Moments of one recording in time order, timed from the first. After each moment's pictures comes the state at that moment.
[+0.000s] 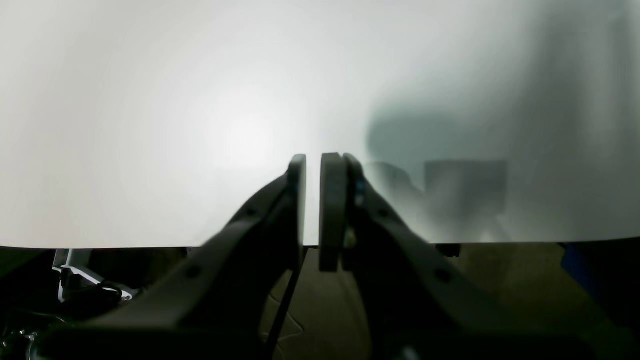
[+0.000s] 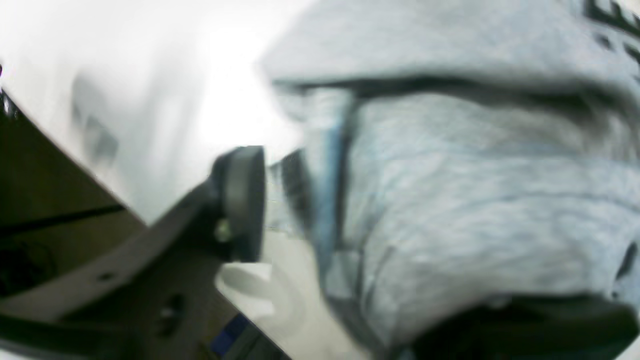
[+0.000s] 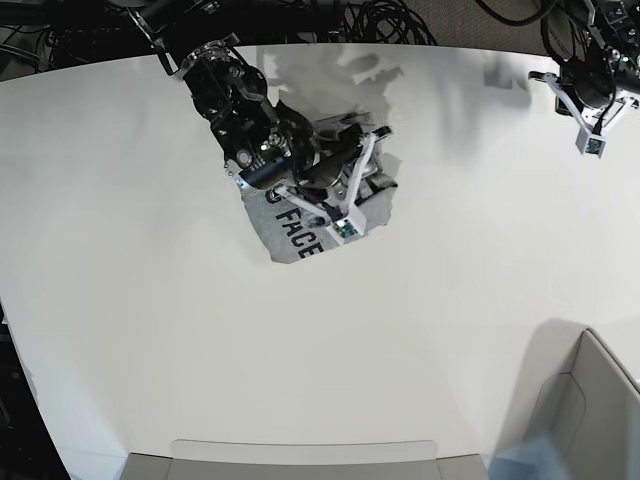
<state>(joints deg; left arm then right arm) 25.5 -17.7 -40.8 111.4 -26.2 -35.2 78.2 6.6 2.9 -36.5 107.0 24.7 -5.1 -75.7</state>
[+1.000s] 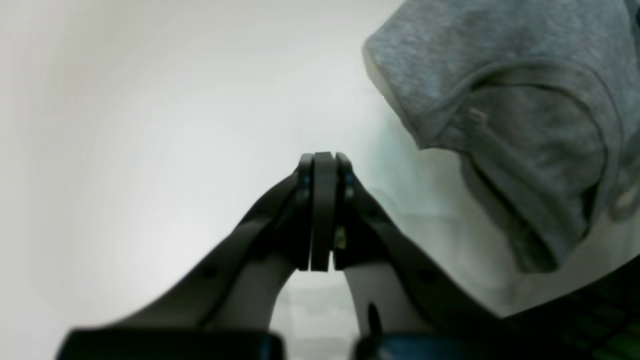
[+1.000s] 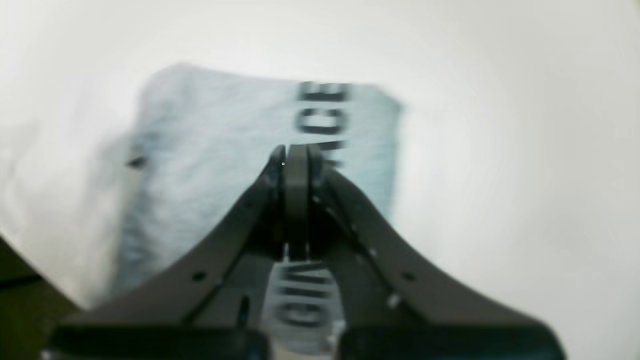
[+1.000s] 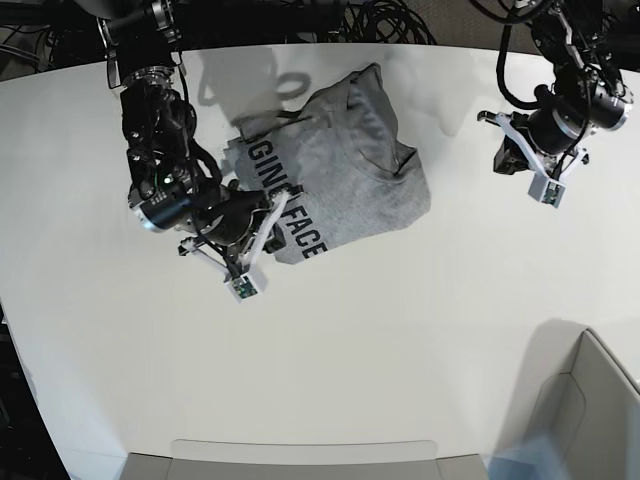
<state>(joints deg) 15.4 -11.3 -32.6 116.3 -37.6 -35.2 79.0 9.9 10.8 -14.8 110.3 26.2 6.9 -76.0</state>
